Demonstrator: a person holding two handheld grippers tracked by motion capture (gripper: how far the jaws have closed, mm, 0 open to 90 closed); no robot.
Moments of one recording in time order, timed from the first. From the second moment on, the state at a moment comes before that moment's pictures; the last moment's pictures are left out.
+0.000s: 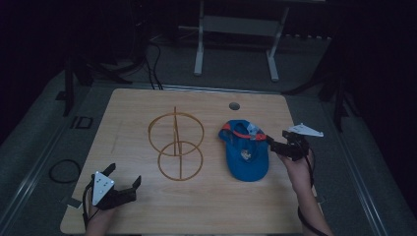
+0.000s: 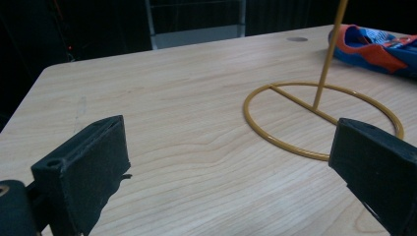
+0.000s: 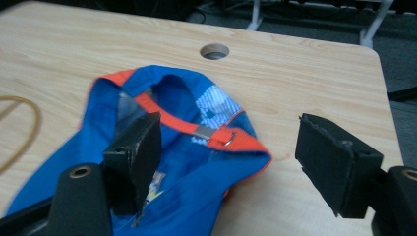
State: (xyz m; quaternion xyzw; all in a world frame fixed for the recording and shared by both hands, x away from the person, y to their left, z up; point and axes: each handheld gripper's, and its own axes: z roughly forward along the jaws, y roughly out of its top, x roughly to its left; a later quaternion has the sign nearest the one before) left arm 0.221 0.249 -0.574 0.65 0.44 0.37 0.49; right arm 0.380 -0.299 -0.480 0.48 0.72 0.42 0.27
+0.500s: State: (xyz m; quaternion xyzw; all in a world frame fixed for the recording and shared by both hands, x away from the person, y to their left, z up) left arm 0.219 0.241 -0.568 0.66 0.44 0.34 0.50; right arm 0.446 -0.275 -0.497 0.47 0.75 0.41 0.22
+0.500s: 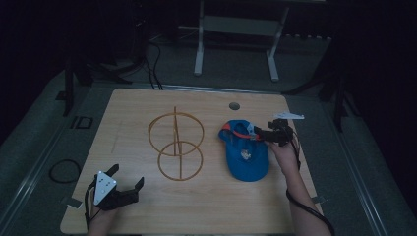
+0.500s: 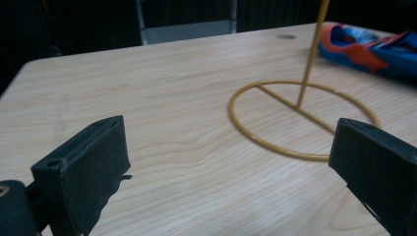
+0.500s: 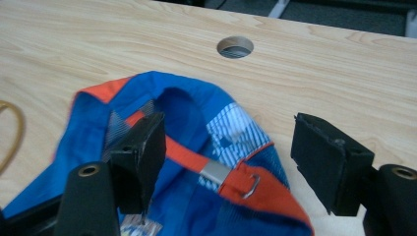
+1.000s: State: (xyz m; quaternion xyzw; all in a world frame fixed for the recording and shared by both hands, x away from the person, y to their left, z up) left arm 0.216 0.239 -0.565 0.67 0.44 0.32 0.50; right arm 0.493 -0.253 -0.530 0.50 0.77 0.34 0.21
